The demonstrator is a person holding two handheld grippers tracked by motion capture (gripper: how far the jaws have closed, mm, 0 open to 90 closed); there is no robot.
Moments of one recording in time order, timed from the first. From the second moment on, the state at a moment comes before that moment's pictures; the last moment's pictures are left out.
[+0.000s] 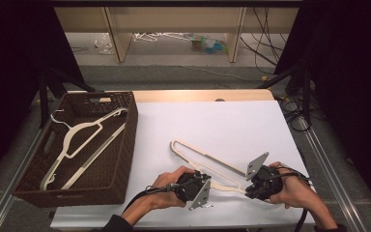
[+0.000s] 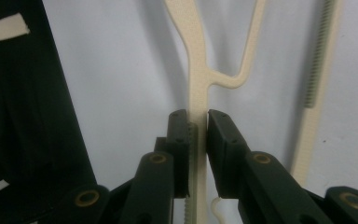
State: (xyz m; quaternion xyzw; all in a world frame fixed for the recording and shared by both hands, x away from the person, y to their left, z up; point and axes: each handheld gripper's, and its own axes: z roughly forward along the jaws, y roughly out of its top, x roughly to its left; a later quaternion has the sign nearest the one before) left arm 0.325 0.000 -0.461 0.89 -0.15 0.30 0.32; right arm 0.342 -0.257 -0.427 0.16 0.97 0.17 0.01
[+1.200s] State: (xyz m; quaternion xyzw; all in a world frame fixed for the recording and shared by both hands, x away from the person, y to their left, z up) left arm 0.356 0.052 -0.363 0.88 0.09 0.24 0.40; right arm 0.330 -0.268 -0.354 0.24 0.88 0.38 0.18
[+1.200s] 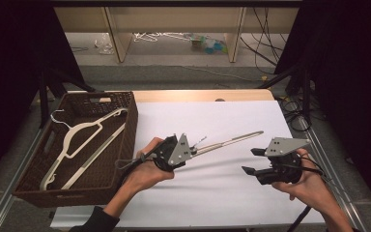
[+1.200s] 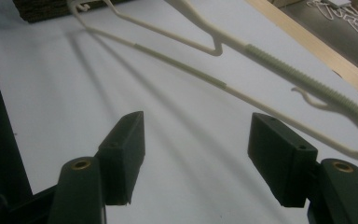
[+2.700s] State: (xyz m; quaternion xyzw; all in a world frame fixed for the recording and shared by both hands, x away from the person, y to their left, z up) left arm 0.361 0.143 -0.248 0.80 0.24 0.13 0.53; right arm 0.323 -0.267 -0.399 0.28 0.85 0.42 0.15
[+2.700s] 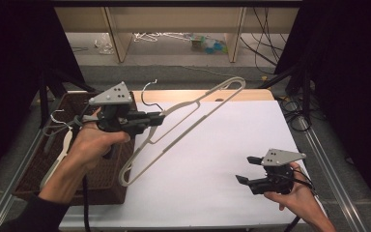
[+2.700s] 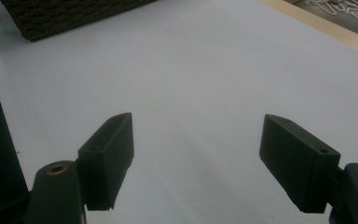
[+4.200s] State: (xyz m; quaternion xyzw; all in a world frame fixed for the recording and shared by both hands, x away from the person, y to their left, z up) left arm 0.374 0.347 -0.288 0.77 0.41 0.24 0.43; right arm 0.323 -0.262 -0.411 0.28 0.86 0.41 0.14
